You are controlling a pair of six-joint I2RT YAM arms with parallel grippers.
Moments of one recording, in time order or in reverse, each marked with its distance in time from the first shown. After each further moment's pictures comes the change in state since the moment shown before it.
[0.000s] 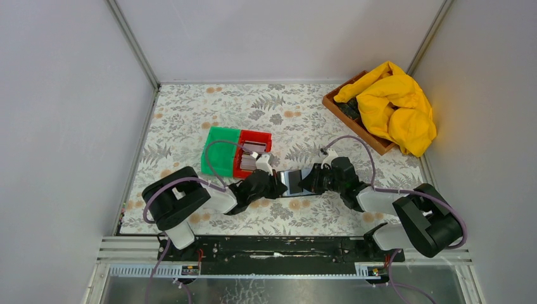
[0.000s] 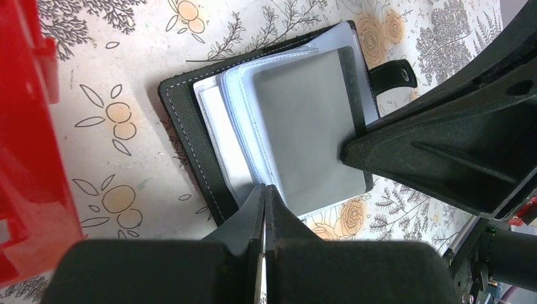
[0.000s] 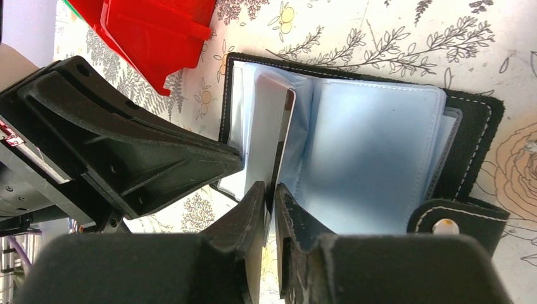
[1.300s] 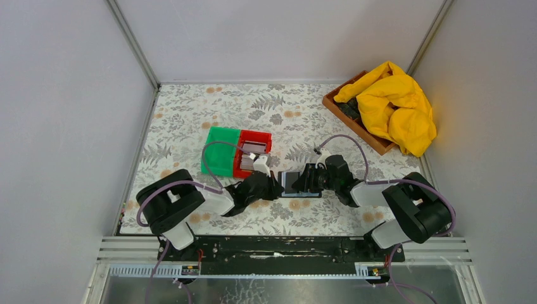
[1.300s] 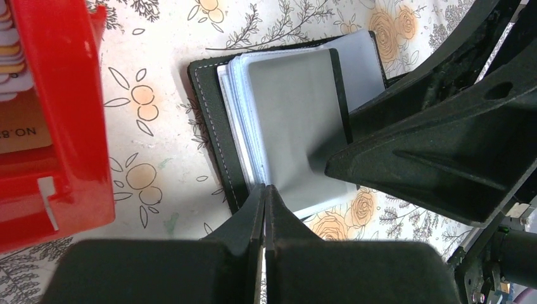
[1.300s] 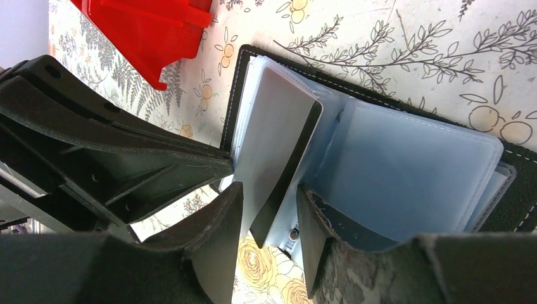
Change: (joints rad) left arm -0.012 -0.051 -0.024 -0.049 -0.041 0.006; right arm 0.021 0.117 0.049 0.022 -0.037 -0.003
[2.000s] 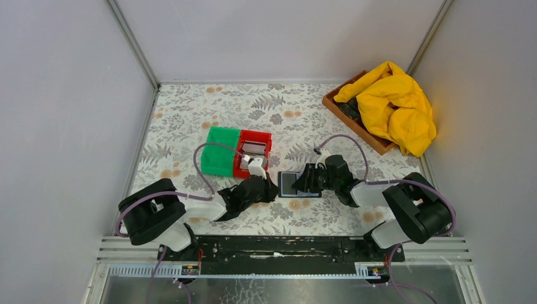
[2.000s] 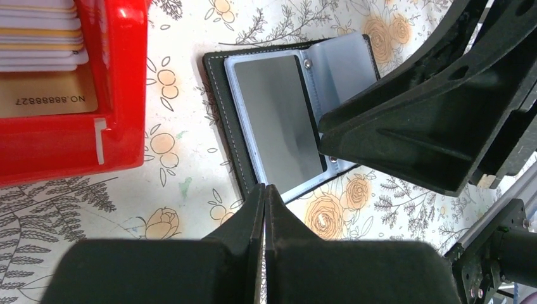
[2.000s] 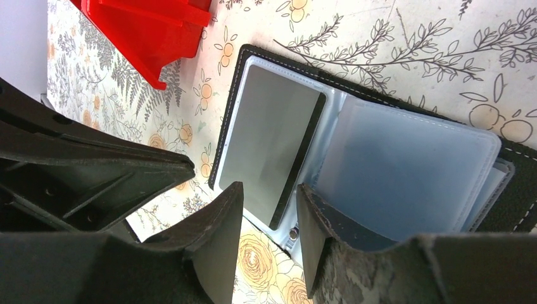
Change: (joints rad) left arm -0.045 -0.155 -0.042 -0.114 -0.110 -0.005; right arm 0.003 -0.005 0.000 -0.008 0.003 0.000
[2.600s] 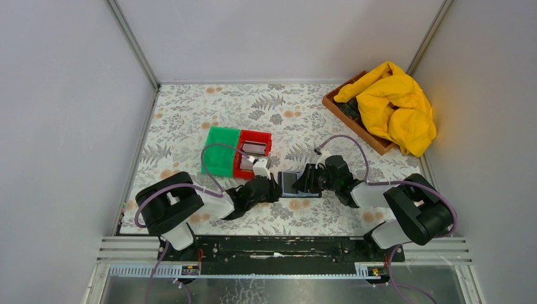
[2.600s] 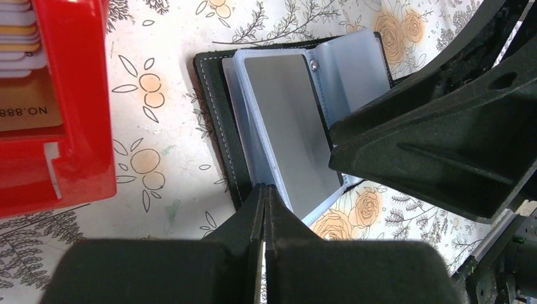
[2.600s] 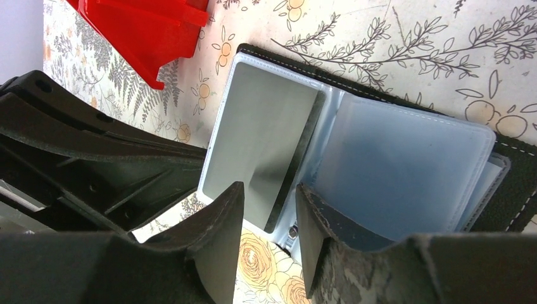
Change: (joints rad) left arm -0.006 0.142 0.026 0.112 0.015 -0.009; right arm 0.005 -0.011 -0.003 -0.009 0.015 0.000
